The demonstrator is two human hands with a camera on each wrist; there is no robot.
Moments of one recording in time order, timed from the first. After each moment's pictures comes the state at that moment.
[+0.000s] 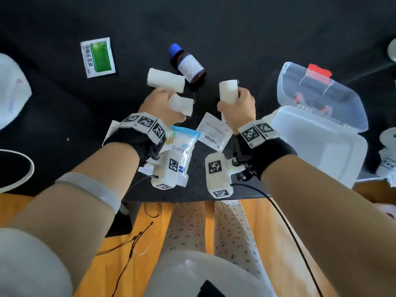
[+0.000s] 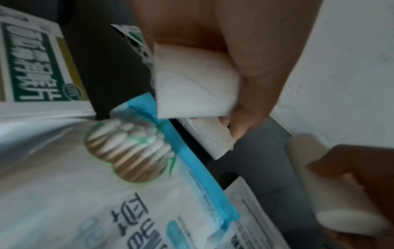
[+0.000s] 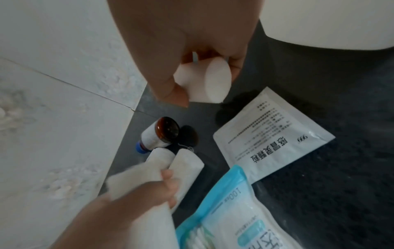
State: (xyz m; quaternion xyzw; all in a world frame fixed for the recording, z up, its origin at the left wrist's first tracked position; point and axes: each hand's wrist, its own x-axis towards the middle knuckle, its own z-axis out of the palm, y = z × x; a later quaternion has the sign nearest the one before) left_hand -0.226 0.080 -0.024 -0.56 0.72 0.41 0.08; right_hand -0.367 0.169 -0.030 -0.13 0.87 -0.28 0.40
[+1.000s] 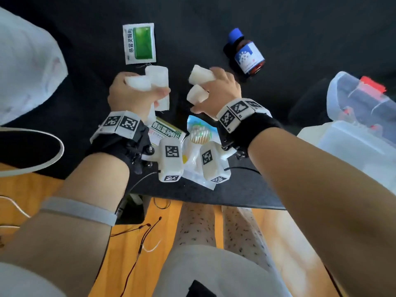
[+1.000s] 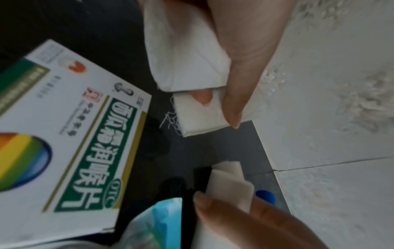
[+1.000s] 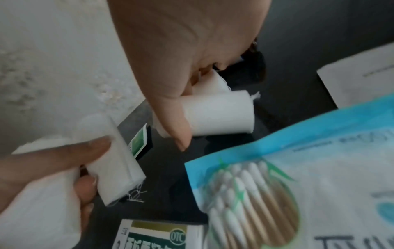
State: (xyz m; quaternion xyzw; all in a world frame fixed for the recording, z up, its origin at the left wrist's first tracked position) left_hand -0.134 0.033 -0.018 -0.75 0.46 0.45 -0.17; right_hand -0.294 0.081 -0.048 -0.52 0.78 -0.01 0.35
